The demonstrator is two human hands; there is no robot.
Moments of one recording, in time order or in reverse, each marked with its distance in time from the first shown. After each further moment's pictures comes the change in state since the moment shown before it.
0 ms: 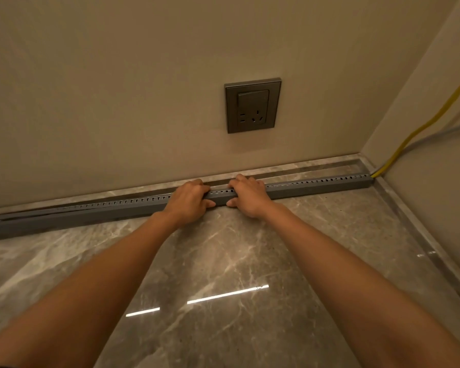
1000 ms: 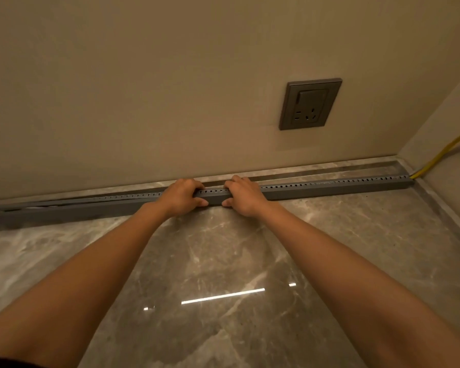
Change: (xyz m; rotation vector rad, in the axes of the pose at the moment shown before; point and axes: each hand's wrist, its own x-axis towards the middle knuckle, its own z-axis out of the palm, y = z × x) left_hand -0.035 -0.101 -0.031 -0.103 -0.099 -0.087; right_hand 0.014 -0.101 0.027 -0.057 -0.041 -0.058
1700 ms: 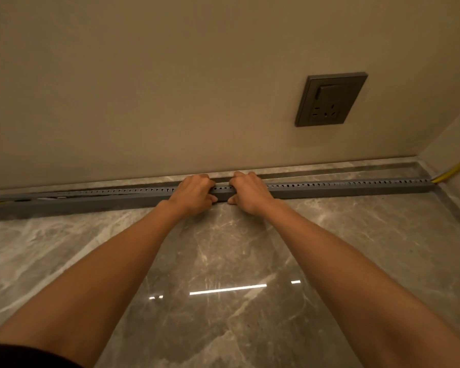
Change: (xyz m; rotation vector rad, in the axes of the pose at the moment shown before) left_hand 0.001 0.003 0.009 0.174 0.065 0.057; right_hand 0.011 -0.008 0.004 -0.087 0.056 -0.055
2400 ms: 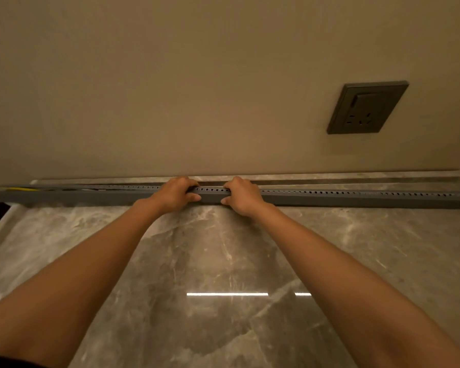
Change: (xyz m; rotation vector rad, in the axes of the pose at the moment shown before) left_hand -0.035 -0.075 -0.021 -0.155 -0.077 -0.176; right_hand 0.017 -0.059 0.007 0.202 -0.050 -0.013
